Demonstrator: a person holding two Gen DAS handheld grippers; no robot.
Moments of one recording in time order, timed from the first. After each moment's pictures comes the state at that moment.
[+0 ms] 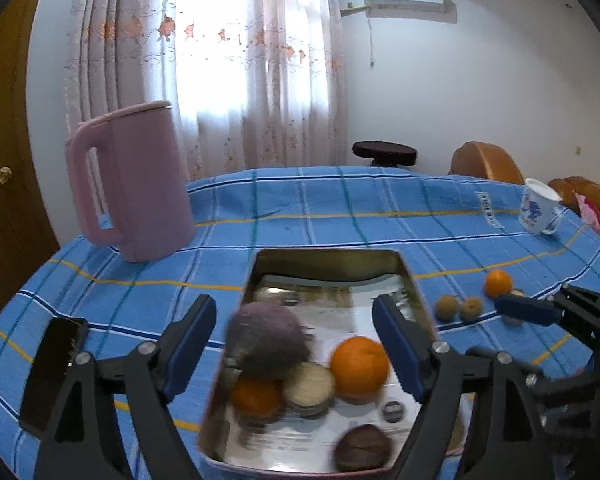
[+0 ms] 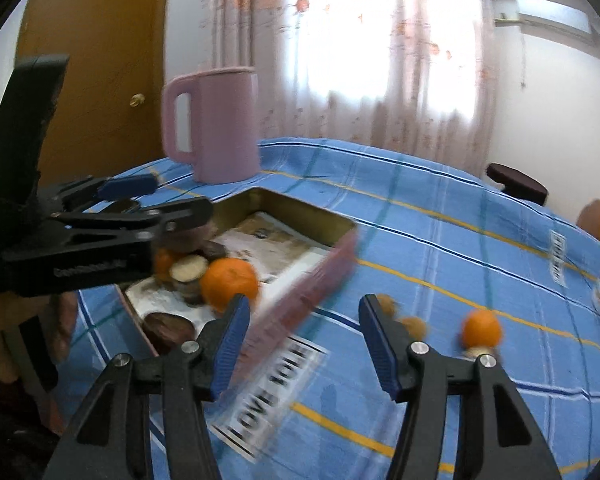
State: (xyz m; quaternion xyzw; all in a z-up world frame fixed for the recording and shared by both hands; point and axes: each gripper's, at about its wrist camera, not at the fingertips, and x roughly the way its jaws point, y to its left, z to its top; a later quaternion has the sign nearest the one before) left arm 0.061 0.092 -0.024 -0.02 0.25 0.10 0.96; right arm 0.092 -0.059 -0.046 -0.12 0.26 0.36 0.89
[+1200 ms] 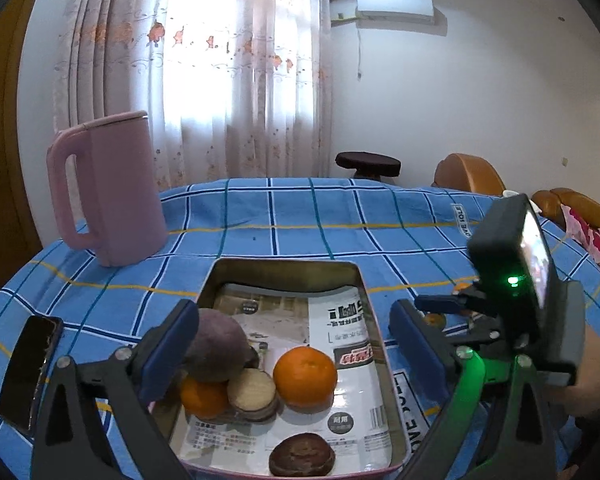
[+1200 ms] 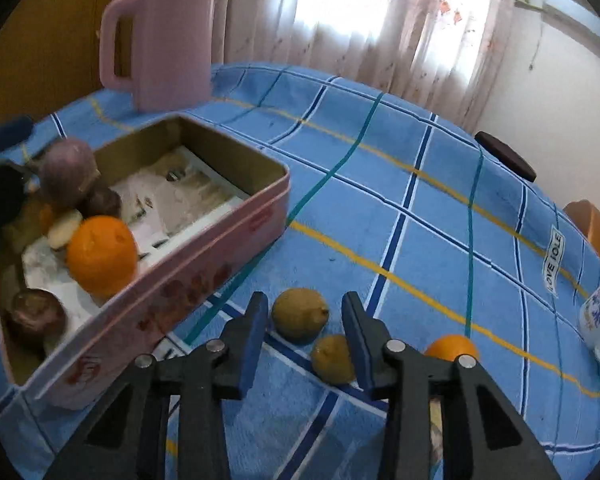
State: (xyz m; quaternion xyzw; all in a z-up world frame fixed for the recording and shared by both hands) left arm 0.061 0.068 -0.019 -0.04 0.23 0.08 0.97; right arm 0.172 -0.027 -0.079 -0.23 0.34 0.31 0.86
